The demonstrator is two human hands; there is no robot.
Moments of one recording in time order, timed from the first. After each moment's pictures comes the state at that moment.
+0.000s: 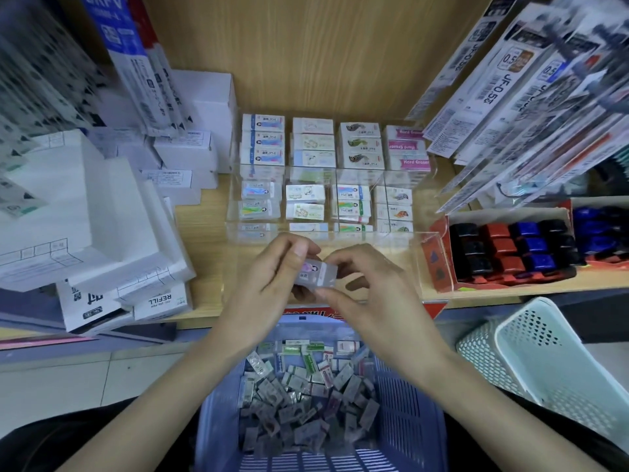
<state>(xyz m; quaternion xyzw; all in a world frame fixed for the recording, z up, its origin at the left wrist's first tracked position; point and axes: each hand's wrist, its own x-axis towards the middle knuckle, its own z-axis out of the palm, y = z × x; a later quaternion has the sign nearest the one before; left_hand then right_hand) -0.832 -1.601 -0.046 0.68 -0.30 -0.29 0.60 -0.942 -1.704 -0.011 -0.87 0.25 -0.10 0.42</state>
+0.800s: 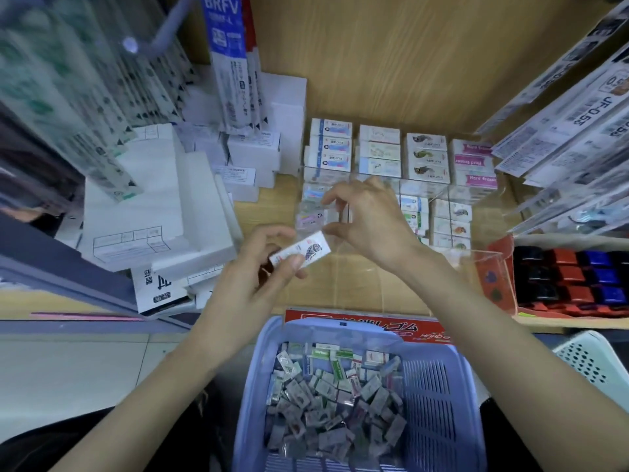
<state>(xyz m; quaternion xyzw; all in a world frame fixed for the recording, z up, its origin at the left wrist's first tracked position) -0.788 -1.533 -0.045 0.75 -0.31 -0.20 0.55 -0.815 -1.728 -0.034 -0.97 0.14 -0.04 0.18</state>
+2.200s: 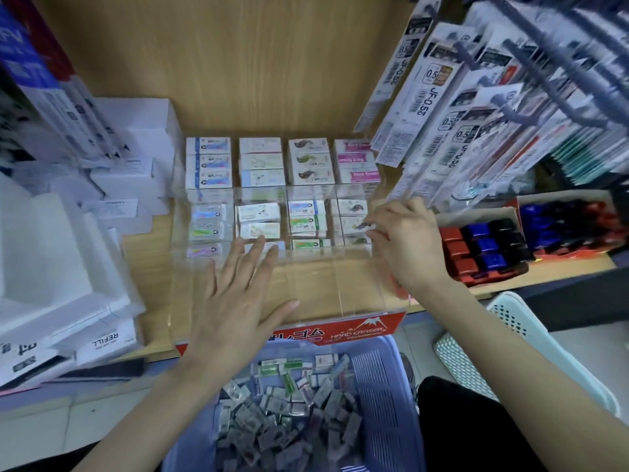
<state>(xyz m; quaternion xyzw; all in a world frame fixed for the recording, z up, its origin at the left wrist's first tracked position) -0.830 -1.619 -0.083 0.85 -0.49 -0.11 0.17 -0.949 -1.841 -0.048 -0.94 0.29 -0.15 0.05</state>
